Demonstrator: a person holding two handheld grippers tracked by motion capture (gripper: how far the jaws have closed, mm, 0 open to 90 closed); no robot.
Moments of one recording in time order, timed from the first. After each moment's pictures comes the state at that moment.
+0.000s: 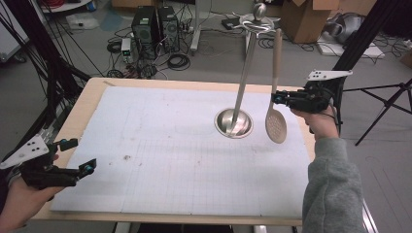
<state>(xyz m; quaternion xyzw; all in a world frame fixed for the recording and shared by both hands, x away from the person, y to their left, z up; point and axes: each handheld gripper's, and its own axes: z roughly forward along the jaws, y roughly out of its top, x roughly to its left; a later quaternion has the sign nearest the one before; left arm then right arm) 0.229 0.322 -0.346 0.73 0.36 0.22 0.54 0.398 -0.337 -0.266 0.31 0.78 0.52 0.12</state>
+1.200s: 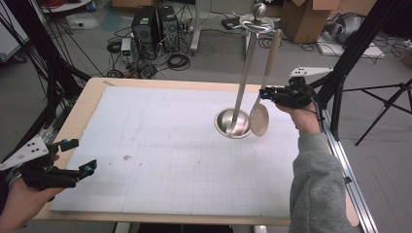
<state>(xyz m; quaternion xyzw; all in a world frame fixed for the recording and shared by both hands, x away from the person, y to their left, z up) 0.228 0.322 -0.346 0.73 0.36 0.21 0.55 0.414 -0.302 -0.271 0.33 0.78 0.51 0.15</state>
